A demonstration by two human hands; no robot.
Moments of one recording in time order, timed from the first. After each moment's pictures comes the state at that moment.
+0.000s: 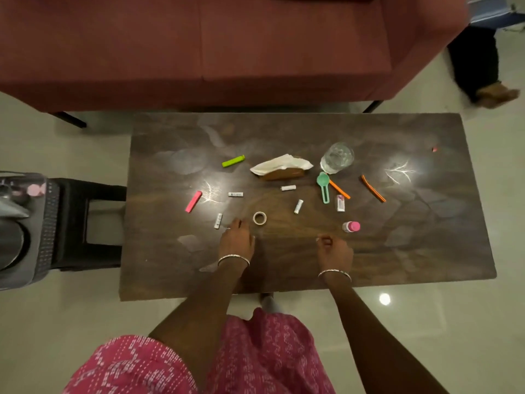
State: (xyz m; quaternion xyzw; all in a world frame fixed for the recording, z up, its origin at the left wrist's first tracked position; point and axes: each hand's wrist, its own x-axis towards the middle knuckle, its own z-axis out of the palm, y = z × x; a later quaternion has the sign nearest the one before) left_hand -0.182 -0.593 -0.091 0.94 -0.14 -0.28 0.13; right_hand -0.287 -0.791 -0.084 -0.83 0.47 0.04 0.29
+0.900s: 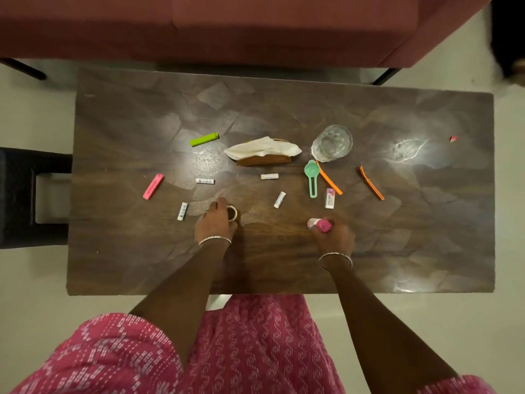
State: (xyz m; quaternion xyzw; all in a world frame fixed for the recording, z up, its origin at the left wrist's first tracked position) left_hand -0.152 -0.647 -0.175 0.95 -0.02 -0.30 0.12; right_hand -0.257 -0.889 -0.158 -0.82 0.48 0.12 0.29
